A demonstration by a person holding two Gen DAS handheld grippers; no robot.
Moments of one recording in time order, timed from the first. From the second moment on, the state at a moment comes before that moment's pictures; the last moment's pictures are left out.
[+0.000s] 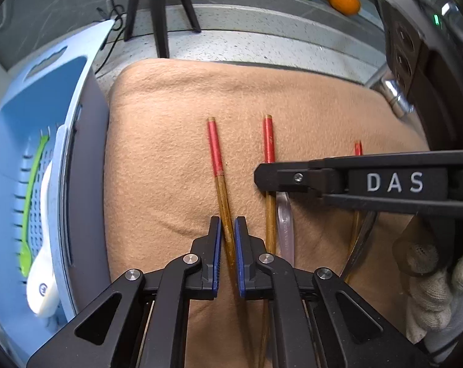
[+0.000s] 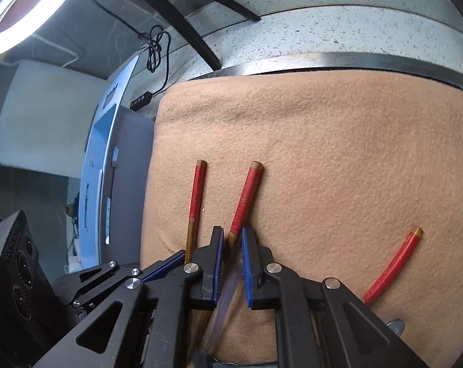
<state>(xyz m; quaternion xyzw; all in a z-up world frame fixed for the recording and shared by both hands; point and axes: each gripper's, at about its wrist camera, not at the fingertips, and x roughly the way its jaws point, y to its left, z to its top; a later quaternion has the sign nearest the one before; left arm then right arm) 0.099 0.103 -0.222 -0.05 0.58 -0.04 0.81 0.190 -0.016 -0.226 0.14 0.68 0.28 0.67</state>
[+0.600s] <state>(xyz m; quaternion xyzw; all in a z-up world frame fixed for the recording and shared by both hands) 0.086 0.095 -0.174 -0.03 0.54 -0.06 0.84 0.191 -0.046 -0.176 0.22 0.63 0.32 0.67</state>
